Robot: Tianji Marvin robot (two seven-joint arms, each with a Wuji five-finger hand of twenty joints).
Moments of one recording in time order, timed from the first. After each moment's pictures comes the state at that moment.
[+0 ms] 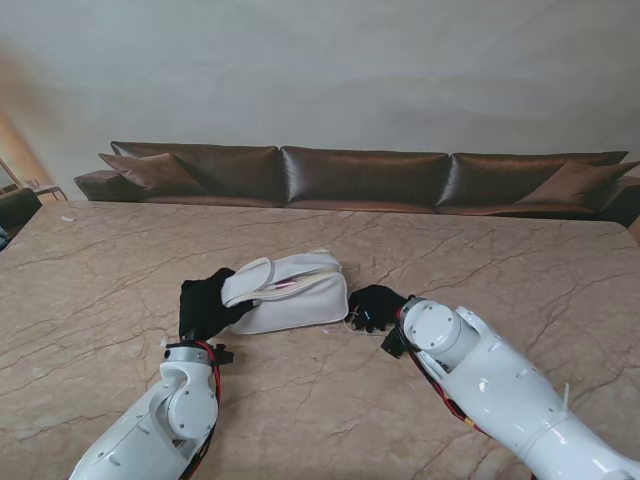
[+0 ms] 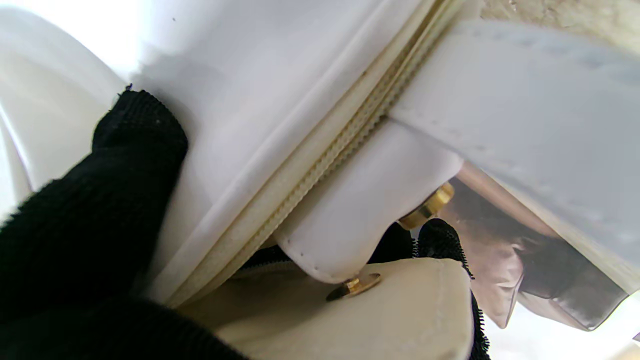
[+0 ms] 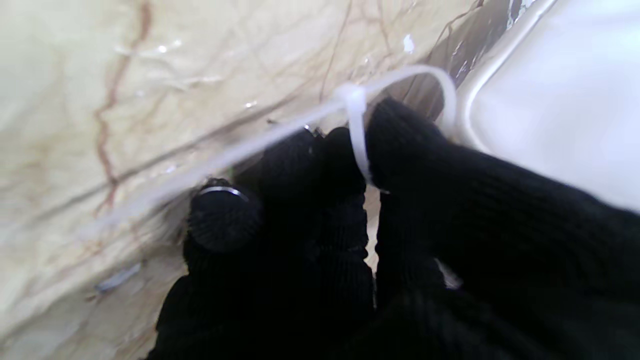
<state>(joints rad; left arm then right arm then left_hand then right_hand) 1.42 -1.26 -1.07 -1.15 0.56 -0.17 0.75 -1.14 -1.18 0.89 -1.09 -0.13 0.14 0.19 0.63 -0.70 0.71 -0.36 0.67 -0.09 1.06 0.77 1.01 -0.06 0.72 0.87 0.87 0.23 0.79 0.92 0.07 0.26 1.11 0.89 0.63 -0.81 1.25 -0.30 0.88 -0.19 0.98 0.20 1.01 -0.02 0.93 0.65 1.03 -0.02 0.95 0.98 0.83 -0.04 1.40 0.84</state>
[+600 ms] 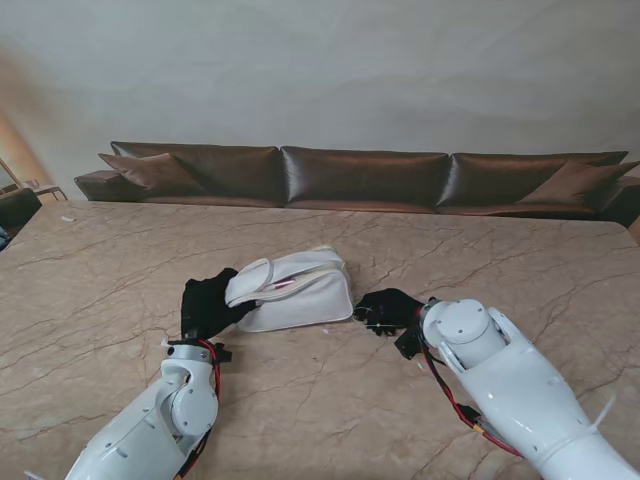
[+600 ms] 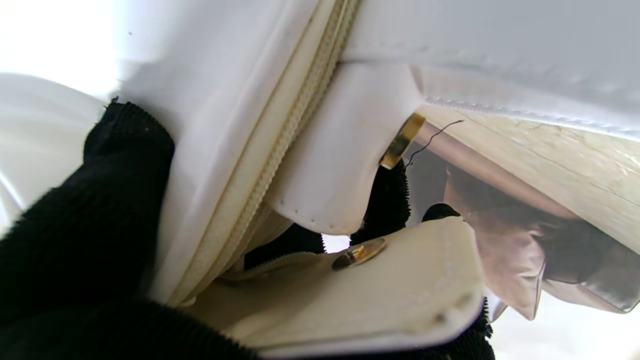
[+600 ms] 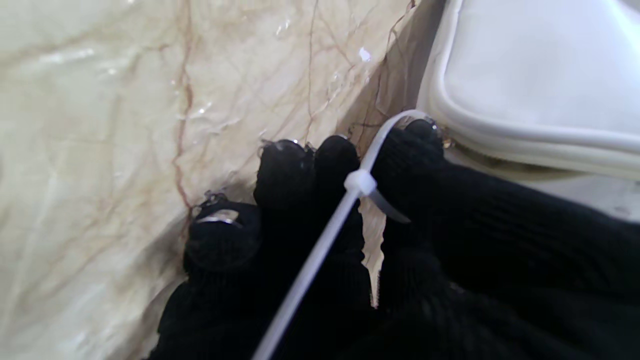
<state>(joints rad) 1.36 -1.26 -1.02 -1.06 0.63 -0.15 0.79 -1.22 -1.16 1.06 -1.17 0.04 0.27 0.35 0.63 -0.62 0.61 -0.36 0.65 -0.09 1.06 0.80 1.01 -0.09 0.65 0.86 0.87 0.22 0.78 0.92 0.22 0.30 1.15 0.89 0.55 -0.74 1.38 -0.27 0.89 -0.25 0.98 0.70 0.94 0.00 0.95 0.70 0.90 0.02 1.06 0.99 0.71 -0.04 1.55 0.90</state>
